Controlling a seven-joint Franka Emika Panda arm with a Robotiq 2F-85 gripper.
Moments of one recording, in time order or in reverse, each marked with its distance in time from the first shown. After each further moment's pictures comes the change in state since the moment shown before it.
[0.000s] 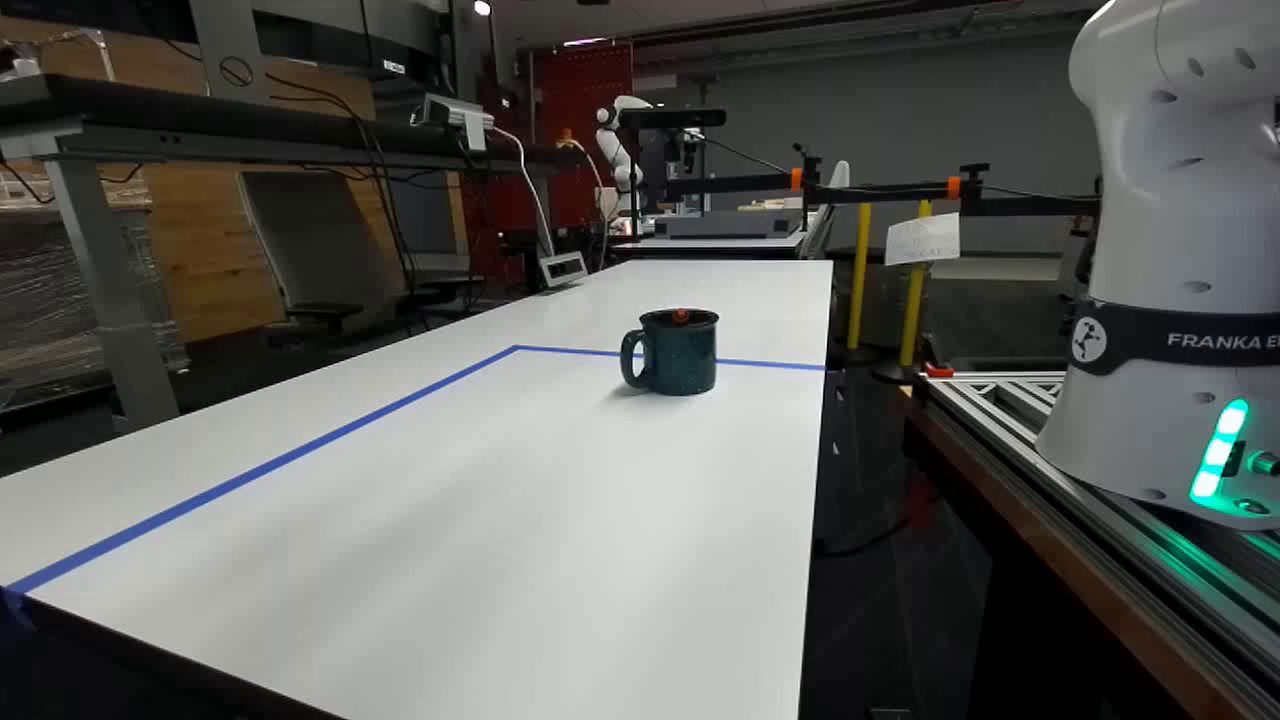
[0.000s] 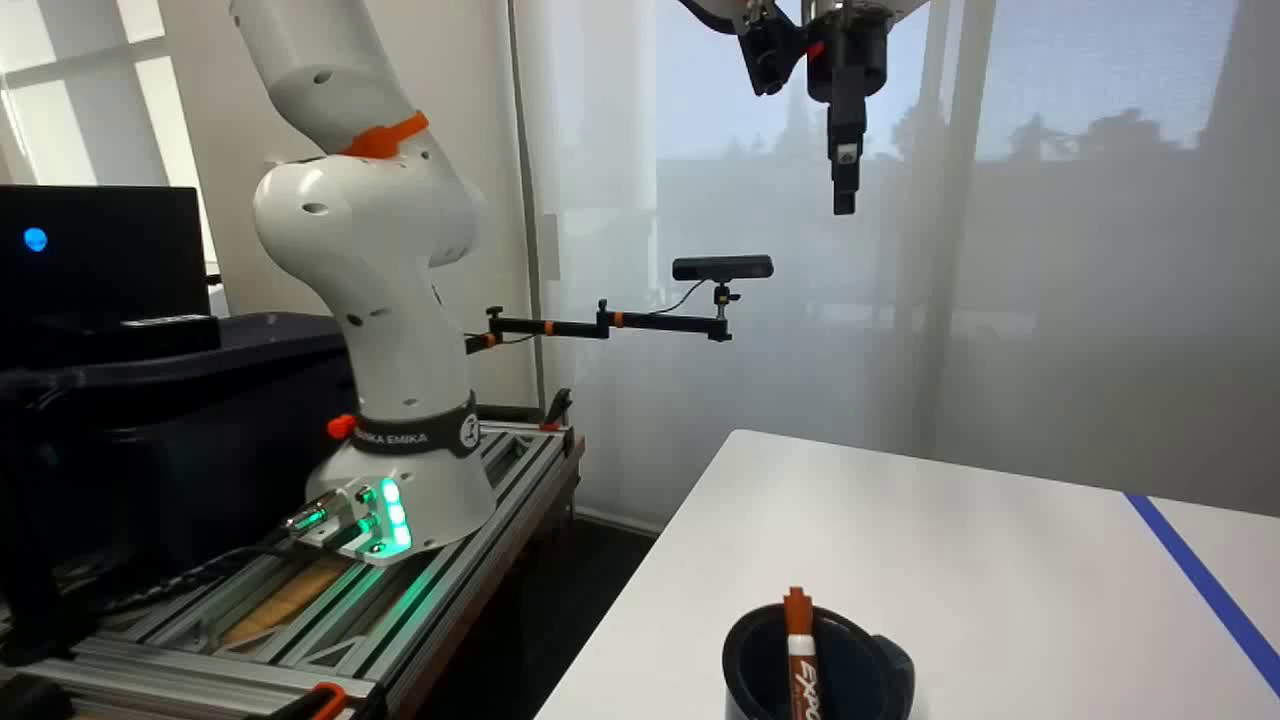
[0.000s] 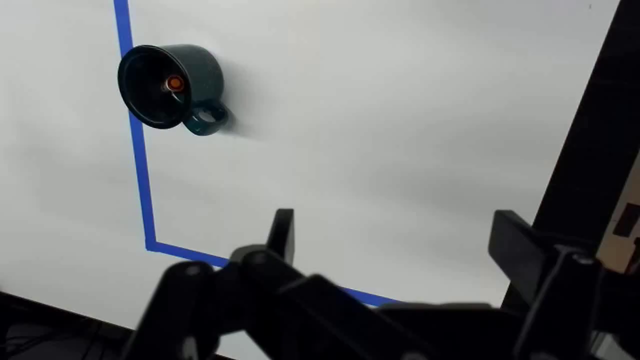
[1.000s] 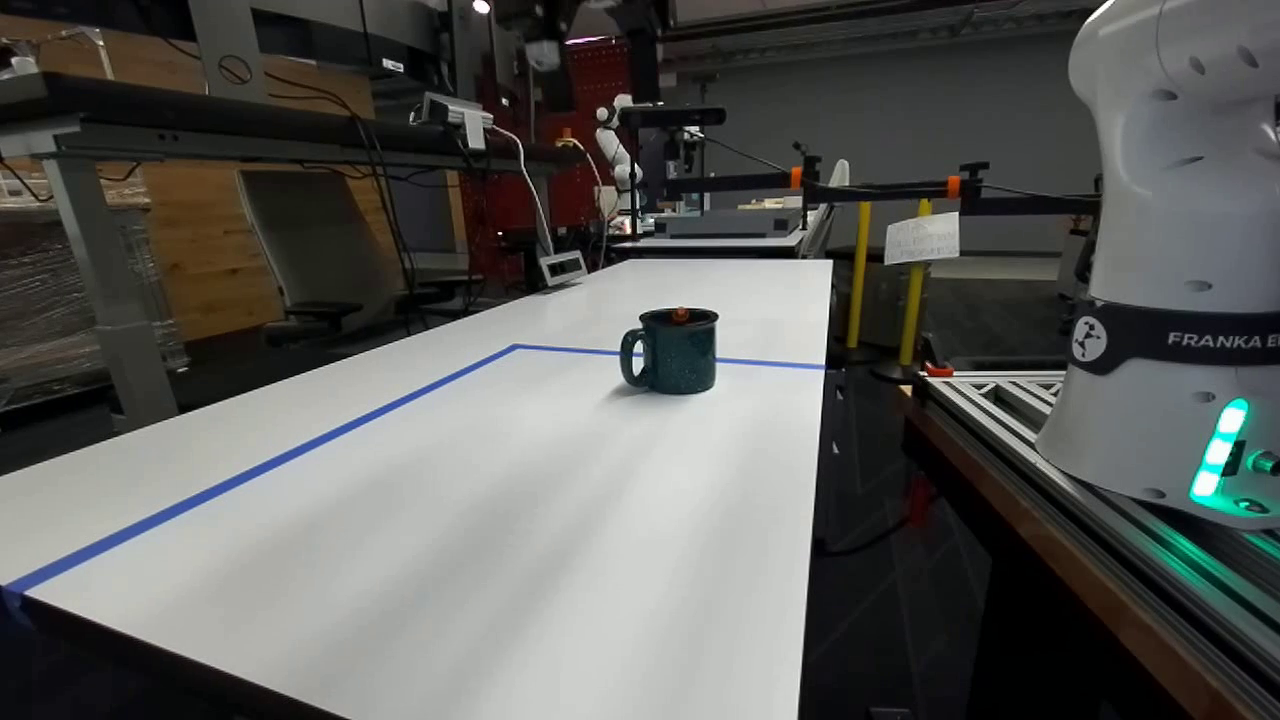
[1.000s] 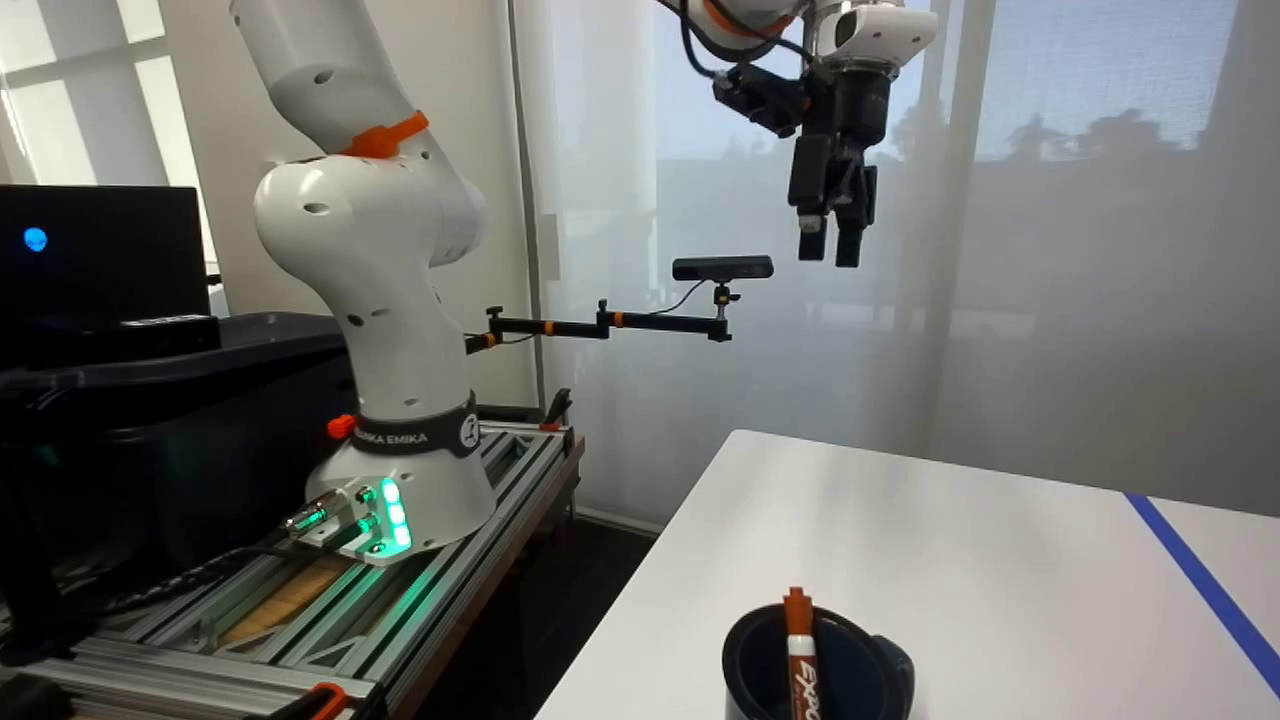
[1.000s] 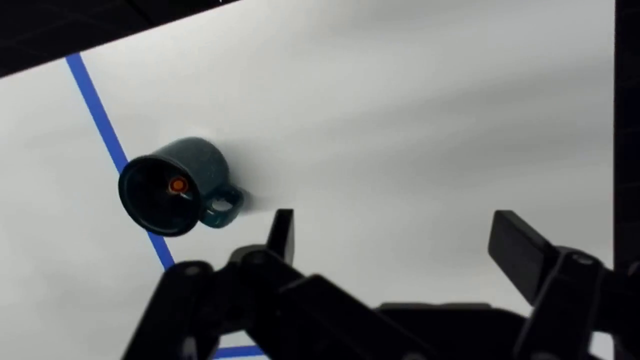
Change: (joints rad) arm 0.006 0.002 -0.115 -0.135 0.060 0.098 0.259
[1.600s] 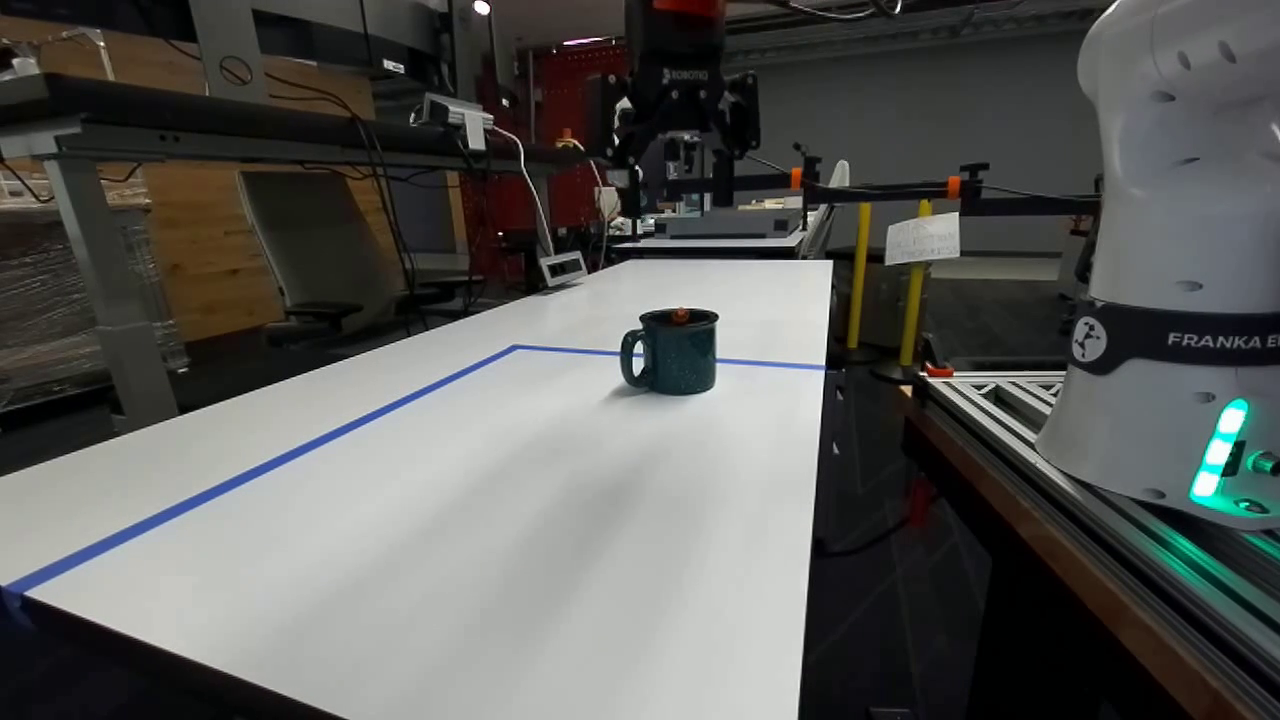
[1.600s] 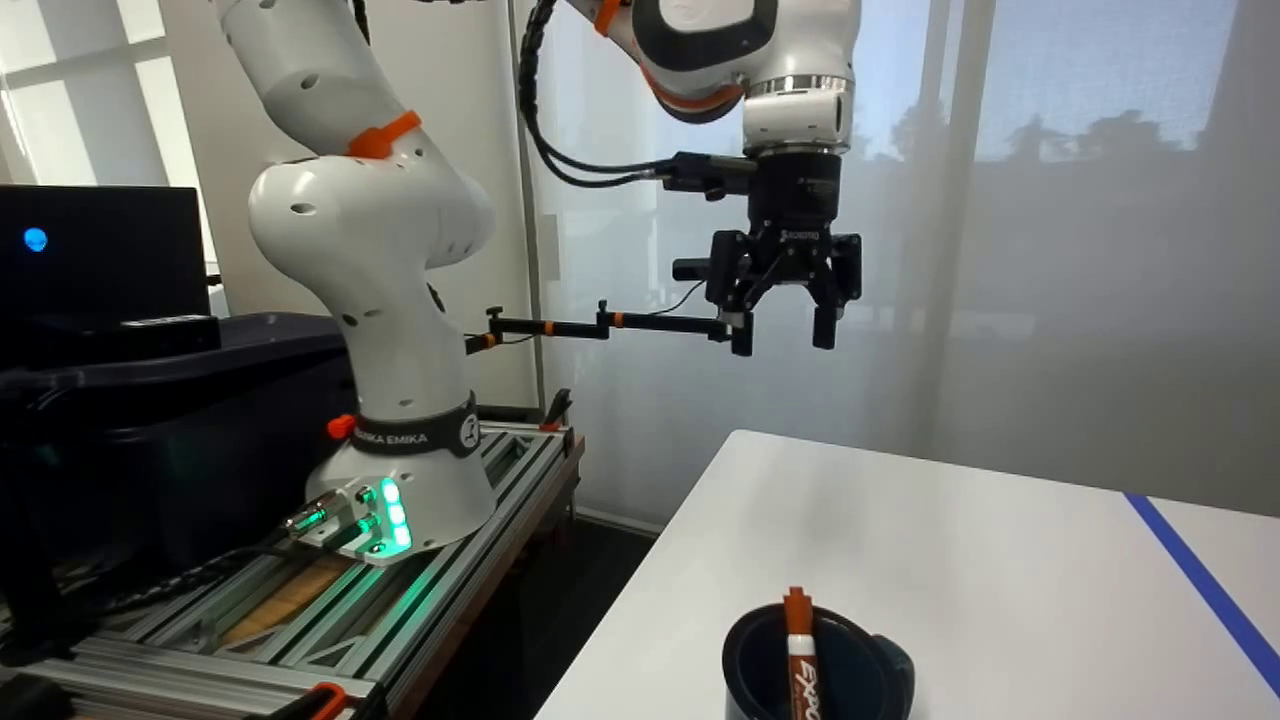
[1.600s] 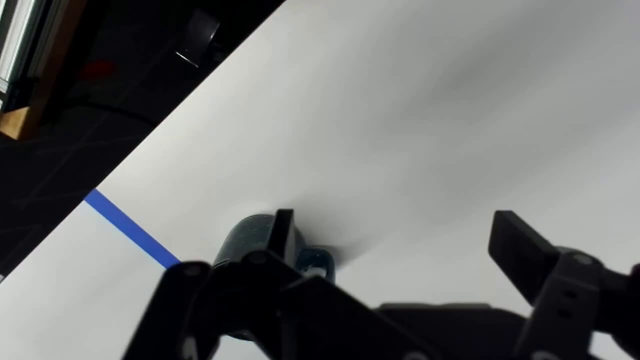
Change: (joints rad) arm -0.090 -0.118 -0.097 -0.310 0.030 0.264 0.256
